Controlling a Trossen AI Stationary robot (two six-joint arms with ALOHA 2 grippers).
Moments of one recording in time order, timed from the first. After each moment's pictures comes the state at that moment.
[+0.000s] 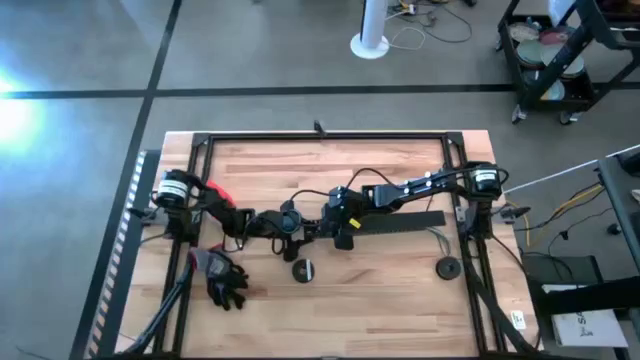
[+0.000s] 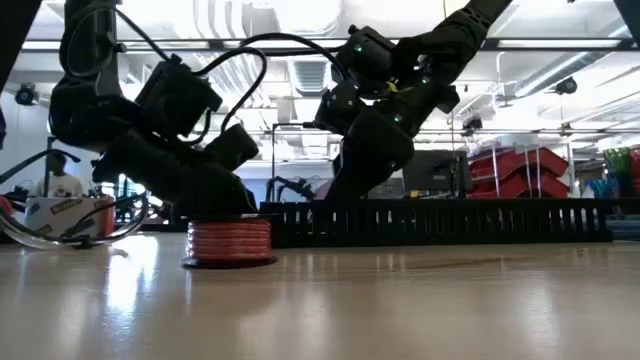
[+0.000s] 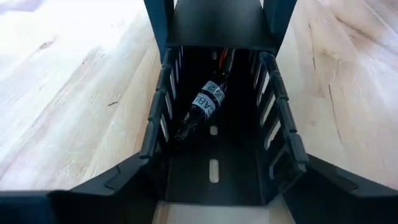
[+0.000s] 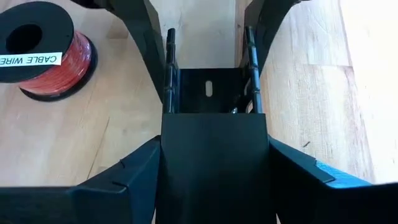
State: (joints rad) left arm -0.05 1.97 0.45 0.97 -0.12 -0.12; right arm -0.08 1.97 1.08 -0.04 -0.16 -0.09
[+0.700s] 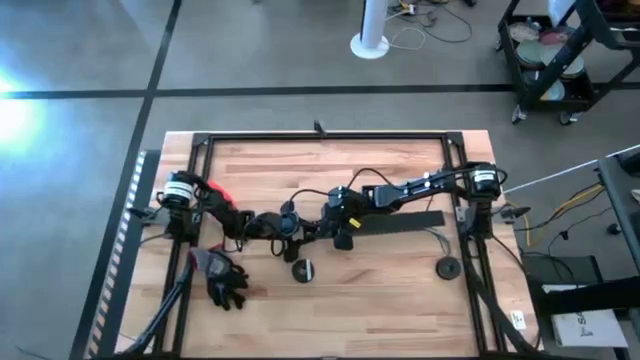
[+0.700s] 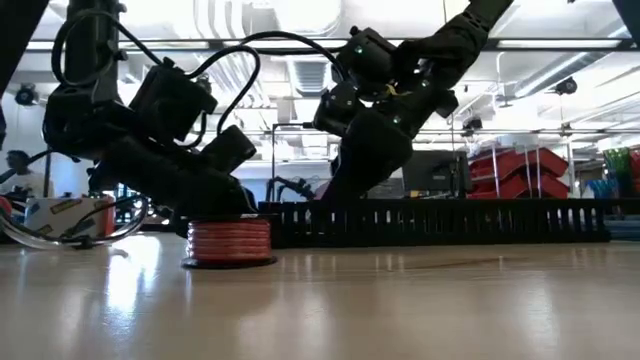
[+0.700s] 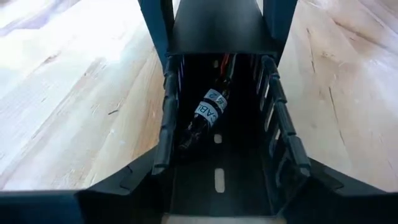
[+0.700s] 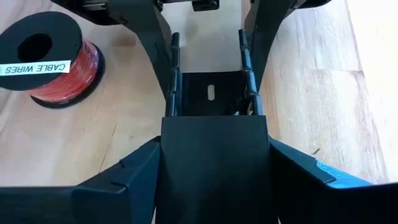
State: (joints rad) left arm -0.06 2.01 0.43 1.03 -0.16 -0.08; right arm -0.07 1.98 1.08 0.02 -0.24 -0.08
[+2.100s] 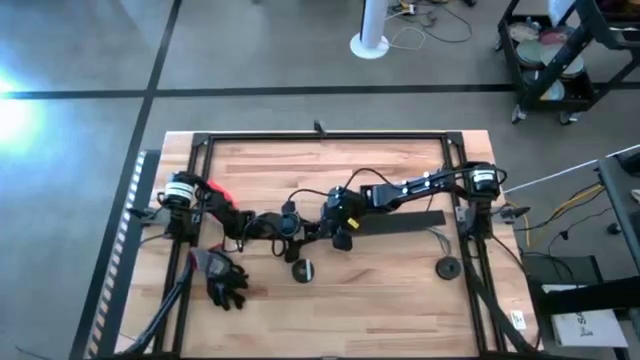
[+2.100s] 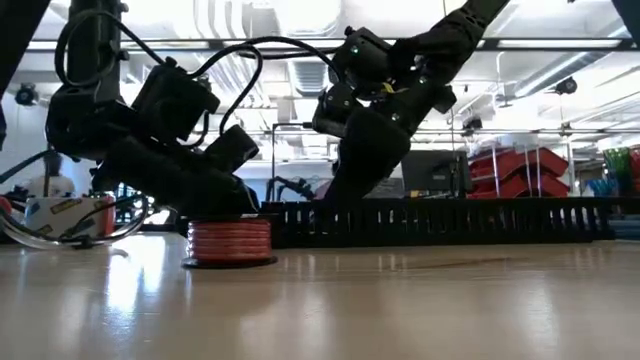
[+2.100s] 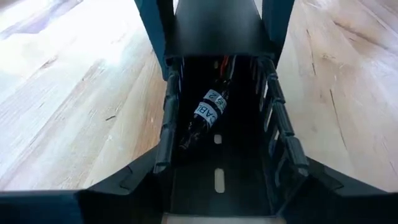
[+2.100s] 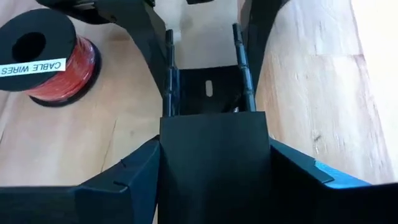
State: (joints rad) left arm -0.07 2.02 0.45 1.04 -0.15 -0.07; right arm -0.07 1.99 1.11 -0.05 -0.22 -0.05
